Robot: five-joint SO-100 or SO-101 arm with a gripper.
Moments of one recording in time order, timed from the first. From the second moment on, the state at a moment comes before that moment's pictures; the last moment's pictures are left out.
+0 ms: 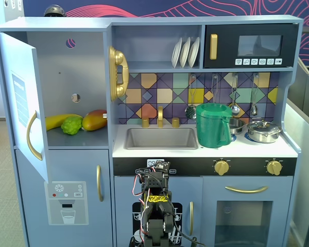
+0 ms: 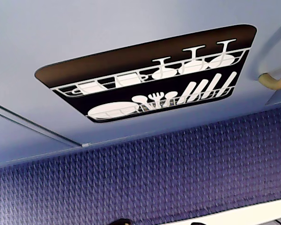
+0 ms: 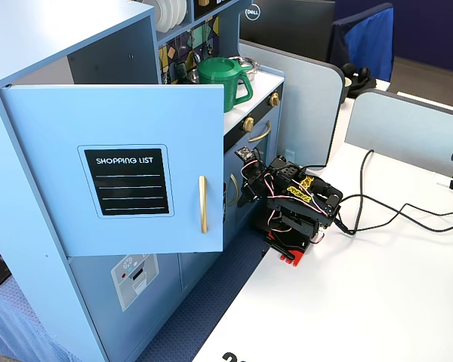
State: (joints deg) arm -1.4 182.4 171.3 76.1 -77.0
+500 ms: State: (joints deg) arm -2.1 182.5 171.1 76.1 -70.9
